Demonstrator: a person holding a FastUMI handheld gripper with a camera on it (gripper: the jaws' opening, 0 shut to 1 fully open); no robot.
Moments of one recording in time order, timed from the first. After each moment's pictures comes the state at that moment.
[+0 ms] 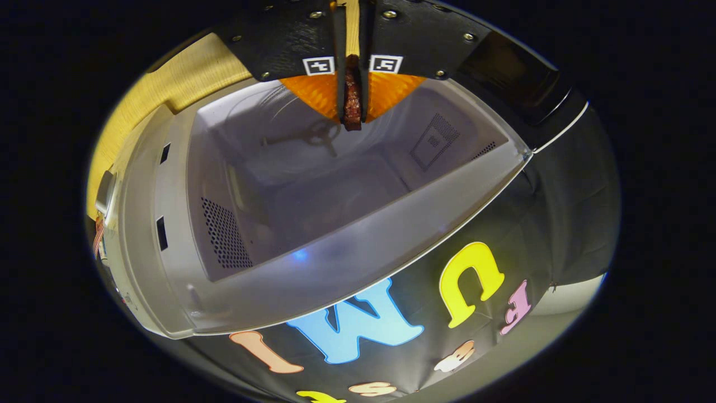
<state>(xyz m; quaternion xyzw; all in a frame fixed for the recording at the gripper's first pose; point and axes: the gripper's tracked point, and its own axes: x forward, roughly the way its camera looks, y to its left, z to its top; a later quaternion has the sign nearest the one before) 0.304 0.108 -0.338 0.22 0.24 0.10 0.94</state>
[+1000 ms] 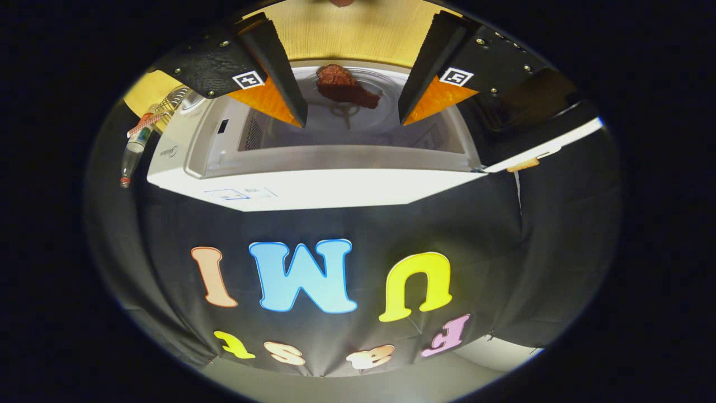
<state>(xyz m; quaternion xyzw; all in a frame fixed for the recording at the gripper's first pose) 0.239 0.089 -0.232 0.03 0.16 0.11 0.98</state>
